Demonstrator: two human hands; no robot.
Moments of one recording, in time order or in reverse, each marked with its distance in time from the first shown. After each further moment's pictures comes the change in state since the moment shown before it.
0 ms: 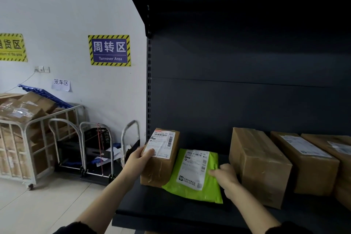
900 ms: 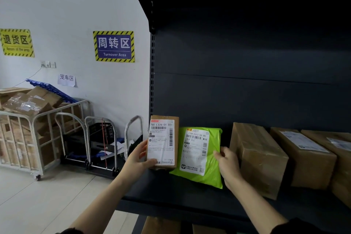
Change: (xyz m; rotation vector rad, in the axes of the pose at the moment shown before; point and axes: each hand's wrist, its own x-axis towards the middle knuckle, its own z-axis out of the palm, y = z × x) left_hand -0.026 -0.017 -0.008 -0.038 -0.081 0.104; right_hand -0.015 -0.007 -0.005 0.159 0.037 -0.278
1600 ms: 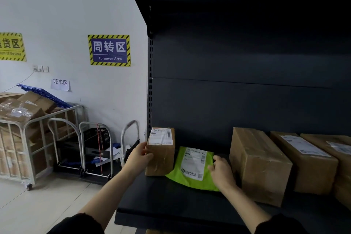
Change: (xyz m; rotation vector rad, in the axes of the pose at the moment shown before) left_hand 0.030 0.026 0.004 0.297 0.115 -0.122; right_hand 0.003 0.002 0.013 -0.728 -0.062 -0.094
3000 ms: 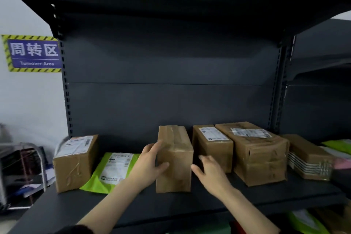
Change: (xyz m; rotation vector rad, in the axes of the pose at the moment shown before) left_hand -0.065 0.086 0.202 0.497 -0.275 0.565; right_hand -0.059 0.131 -0.148 -0.125 0.086 -0.042
